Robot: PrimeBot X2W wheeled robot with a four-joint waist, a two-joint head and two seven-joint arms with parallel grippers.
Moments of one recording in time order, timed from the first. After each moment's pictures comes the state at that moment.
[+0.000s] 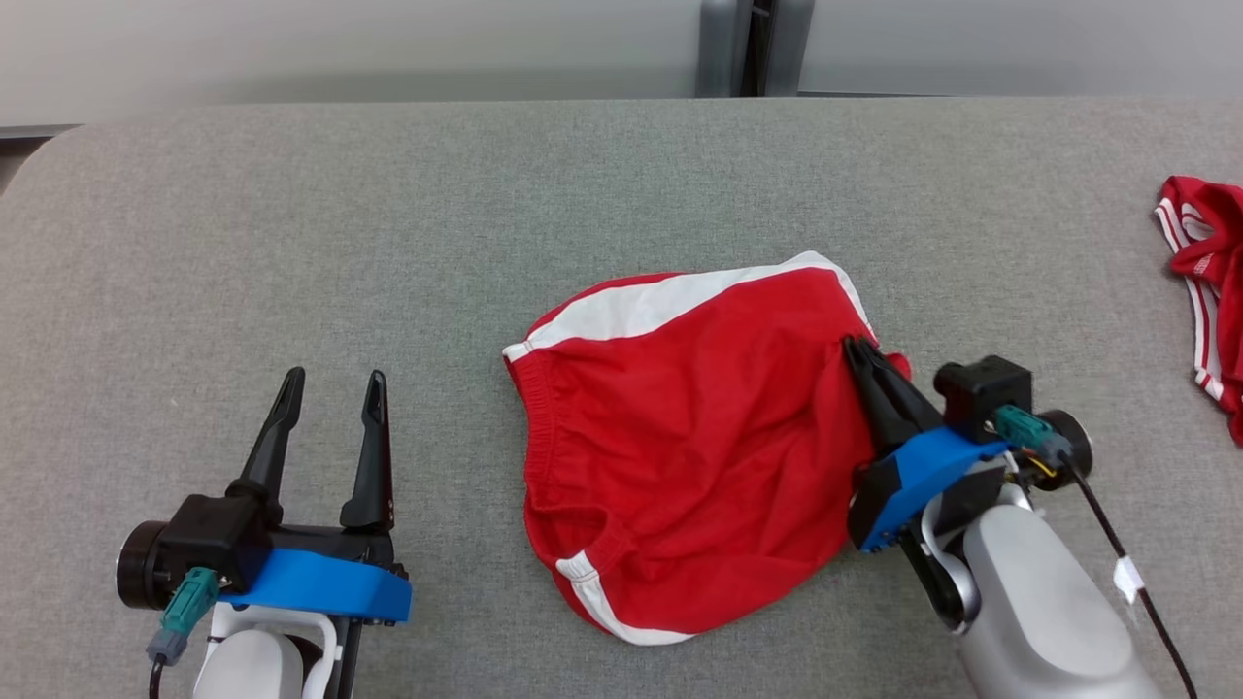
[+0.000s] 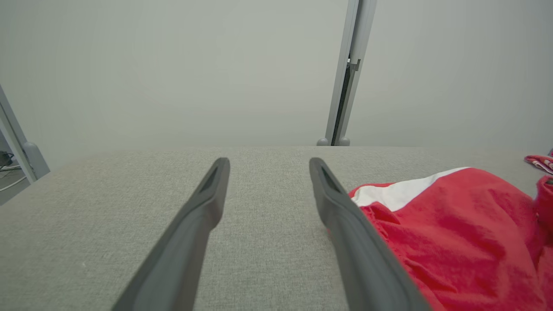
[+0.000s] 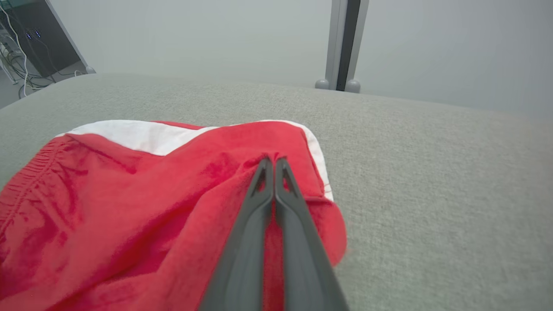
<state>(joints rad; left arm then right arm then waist) -0.24 0.05 -0.06 0.23 -0.14 -0.08 -0.26 -0.45 -0.11 0.19 0.51 0.12 0.13 -0.09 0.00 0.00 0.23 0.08</state>
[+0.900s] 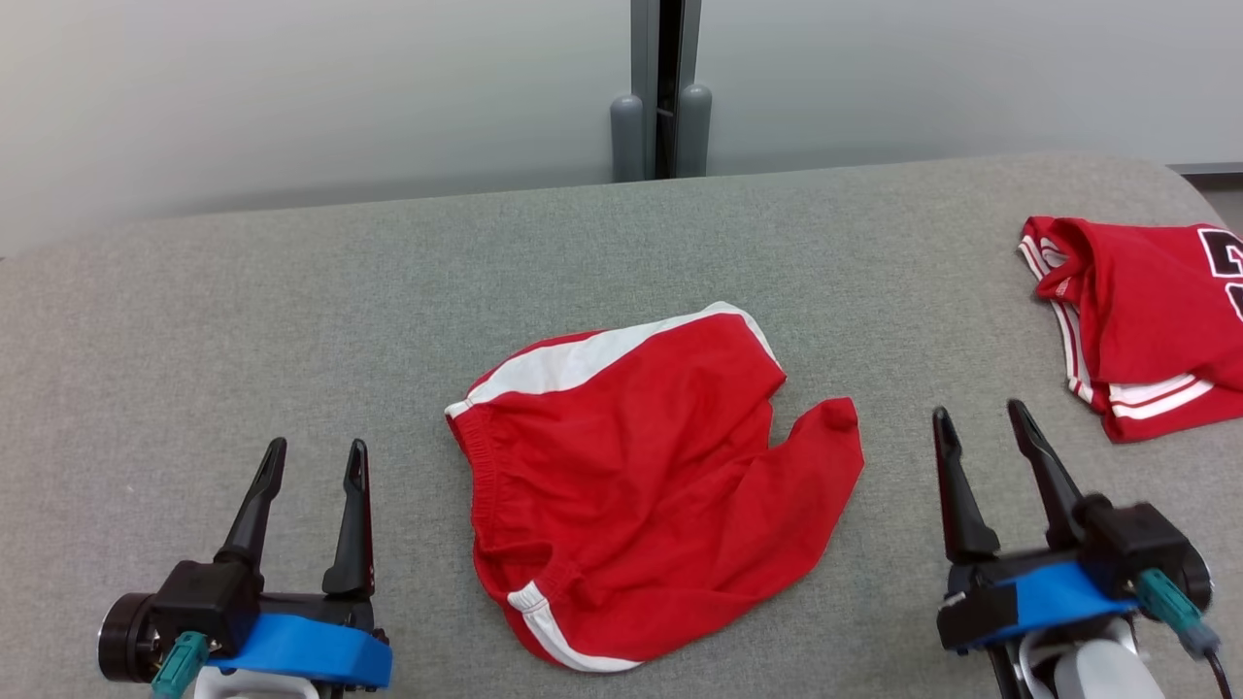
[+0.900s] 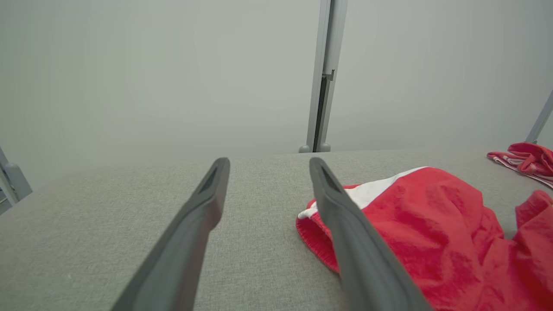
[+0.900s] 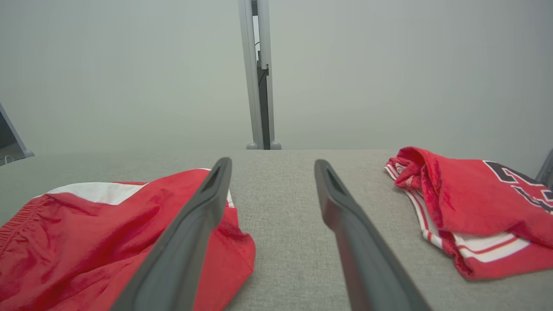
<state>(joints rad) -0.14 0.05 -0.01 0.21 -0.10 -0.09 -0.26 -0.17 -0.10 0.02 0.26 0.08 0.13 -0.26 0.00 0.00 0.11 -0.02</state>
